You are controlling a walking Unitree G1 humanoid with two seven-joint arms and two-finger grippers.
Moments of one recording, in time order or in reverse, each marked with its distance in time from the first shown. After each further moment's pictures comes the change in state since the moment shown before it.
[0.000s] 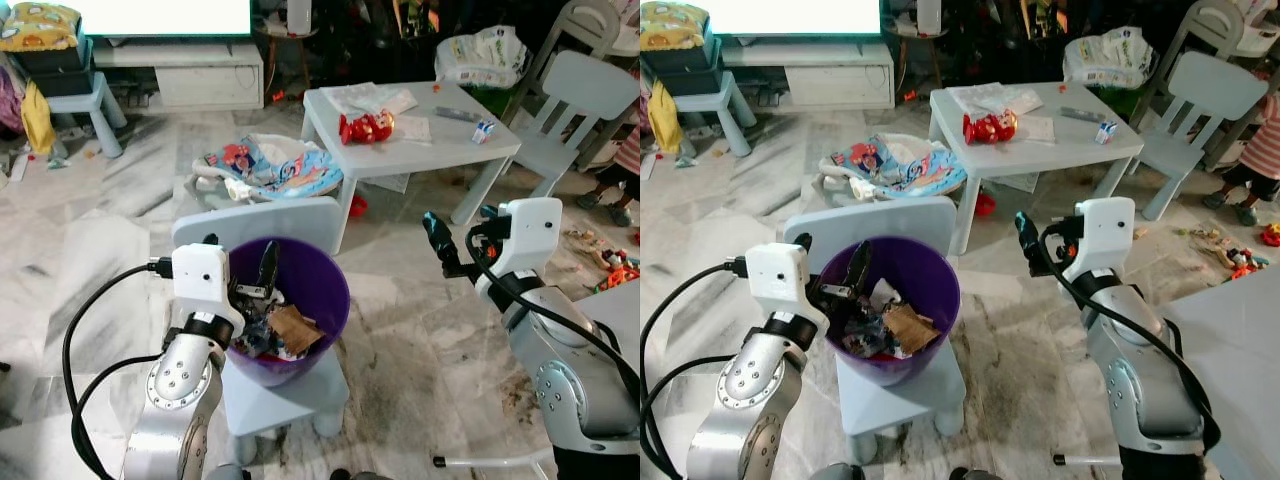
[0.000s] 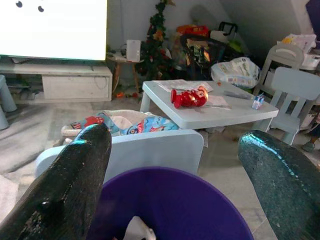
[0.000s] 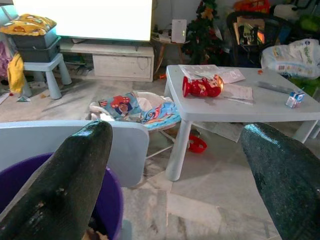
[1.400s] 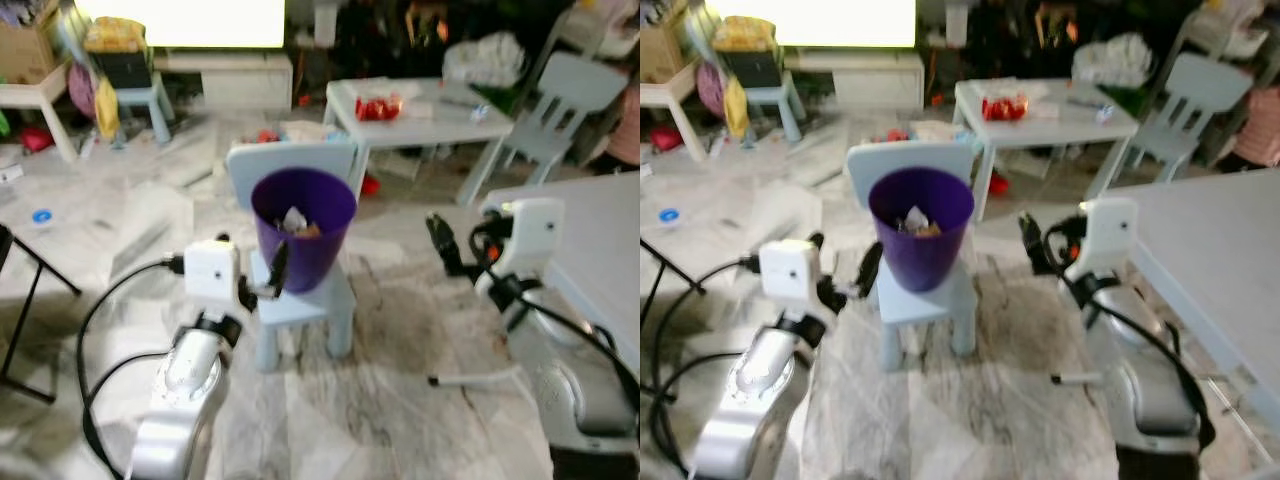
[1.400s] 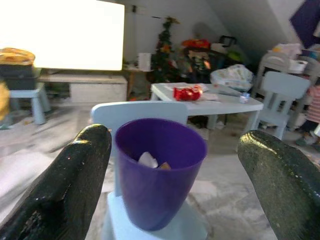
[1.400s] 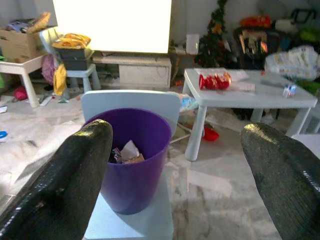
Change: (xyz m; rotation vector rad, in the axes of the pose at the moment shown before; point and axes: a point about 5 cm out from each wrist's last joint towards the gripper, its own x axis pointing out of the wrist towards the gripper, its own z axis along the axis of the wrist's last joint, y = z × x) left arm 0.004 0.003 -0.001 0.005 0.005 0.000; right arm 0.002 0.001 0.000 0.017 -0.010 -0.007
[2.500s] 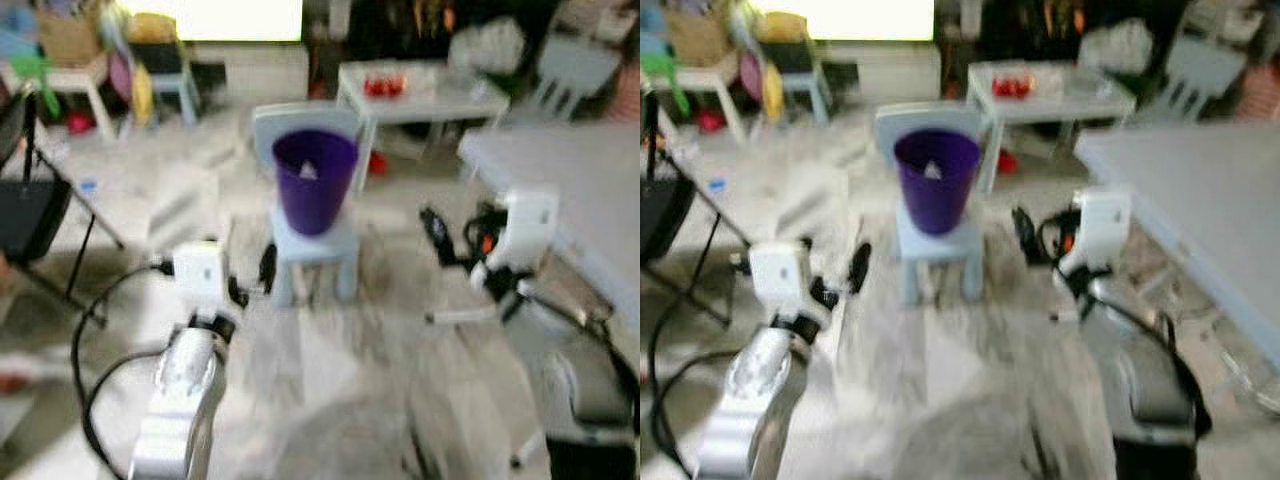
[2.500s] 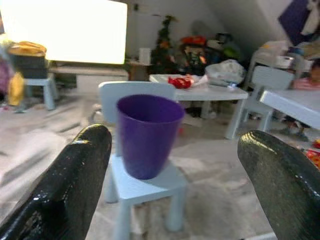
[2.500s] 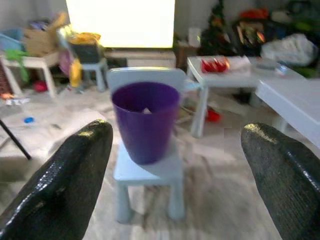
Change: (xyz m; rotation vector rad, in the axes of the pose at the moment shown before) left arm 0.006 -0.002 -0.004 -0.039 -0.002 0.031; right arm 0.005 0.001 -0.003 0.010 0.012 0.006
